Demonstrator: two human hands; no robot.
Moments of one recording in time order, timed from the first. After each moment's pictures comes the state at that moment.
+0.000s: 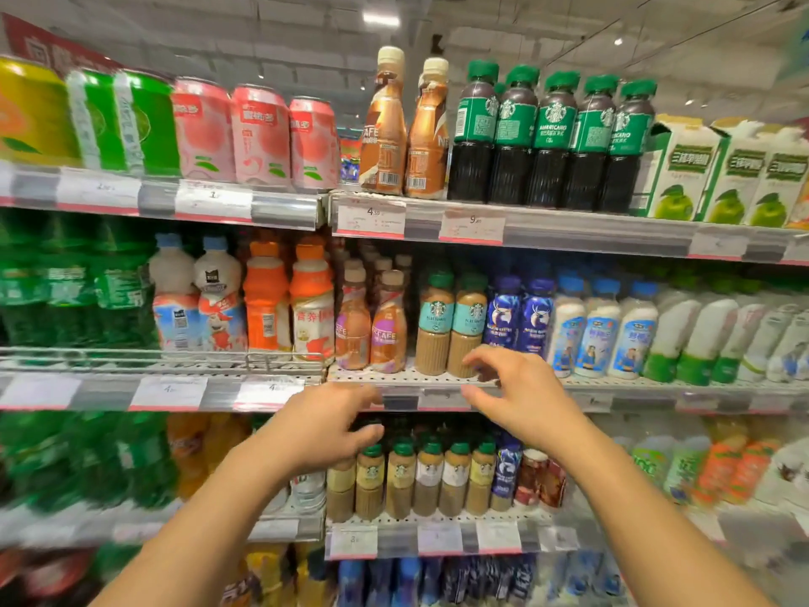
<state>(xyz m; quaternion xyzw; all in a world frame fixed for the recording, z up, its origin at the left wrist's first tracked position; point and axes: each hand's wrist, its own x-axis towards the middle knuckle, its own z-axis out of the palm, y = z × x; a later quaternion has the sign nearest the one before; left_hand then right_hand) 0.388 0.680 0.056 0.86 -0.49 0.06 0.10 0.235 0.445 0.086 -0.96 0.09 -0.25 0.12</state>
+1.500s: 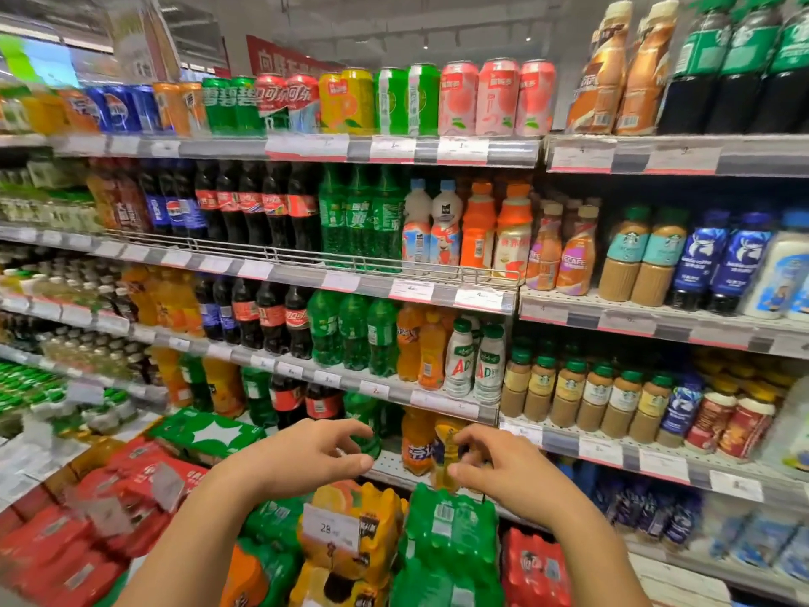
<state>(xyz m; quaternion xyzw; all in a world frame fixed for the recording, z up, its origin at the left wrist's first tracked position) 0.244 1.015 -0.002 0.91 -0.27 -0.22 0.23 0.174 0.721 -0.042 -0.93 -0.02 0.05 0.36</state>
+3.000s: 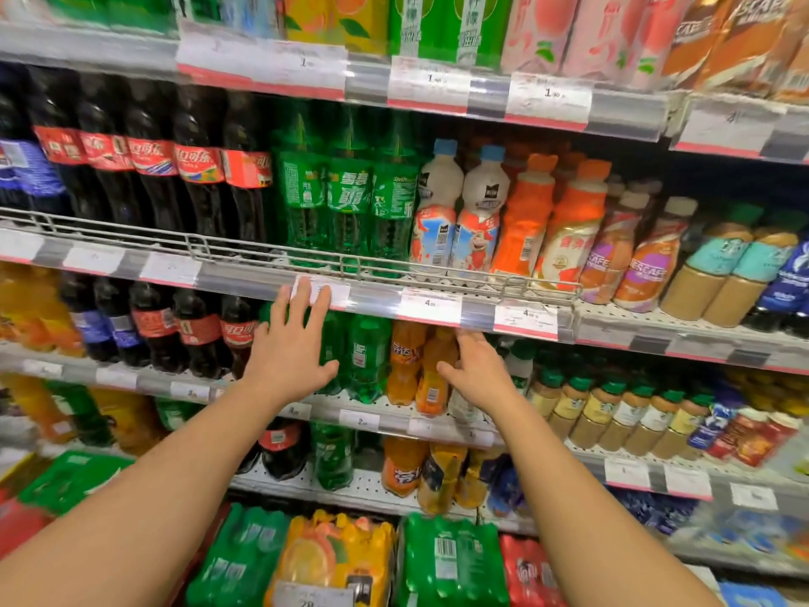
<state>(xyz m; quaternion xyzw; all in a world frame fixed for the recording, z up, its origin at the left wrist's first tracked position) 0.589 1.003 -0.054 0.96 -0.25 0.14 0.05 0.492 0.722 -0.072 -0.97 0.13 -0.08 0.20</state>
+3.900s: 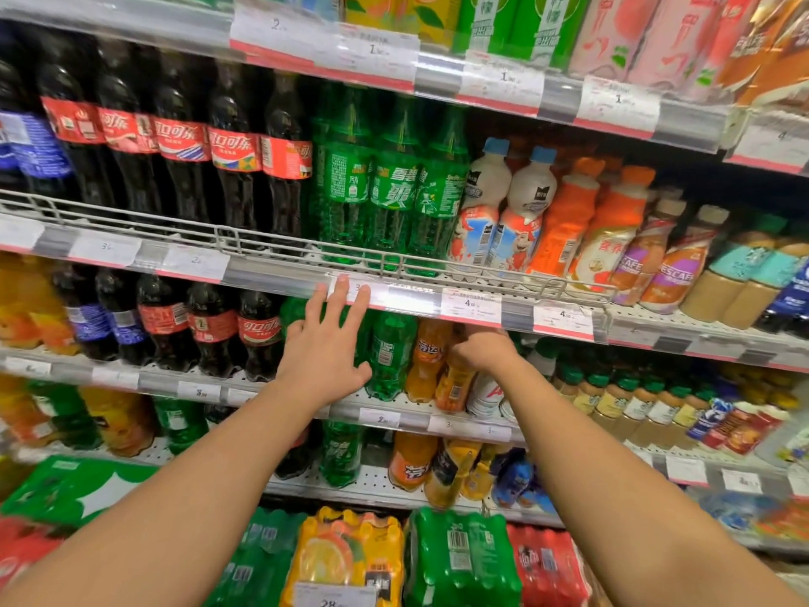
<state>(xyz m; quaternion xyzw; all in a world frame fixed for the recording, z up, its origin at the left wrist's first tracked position) 0.602 1.020 -0.056 0.94 -0.31 0.15 0.06 0.556 0.749 -0.056 -0.95 0.27 0.08 0.11</state>
